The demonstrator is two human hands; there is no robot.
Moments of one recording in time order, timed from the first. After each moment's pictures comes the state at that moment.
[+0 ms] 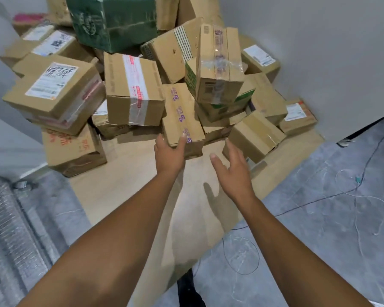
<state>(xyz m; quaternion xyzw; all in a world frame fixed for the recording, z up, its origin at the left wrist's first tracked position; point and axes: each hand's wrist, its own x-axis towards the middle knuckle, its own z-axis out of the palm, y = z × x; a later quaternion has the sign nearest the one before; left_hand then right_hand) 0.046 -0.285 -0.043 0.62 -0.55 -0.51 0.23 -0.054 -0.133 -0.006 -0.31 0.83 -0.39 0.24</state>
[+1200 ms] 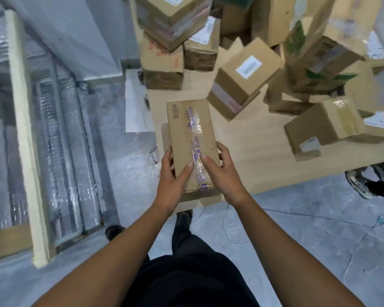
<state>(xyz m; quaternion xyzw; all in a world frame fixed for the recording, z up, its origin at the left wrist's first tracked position) 0.293 -0.088 -0.035 0.56 -0.38 -0.65 0.35 0.131 -0.087 -0.018 -0.34 0.68 -0.36 0.54</state>
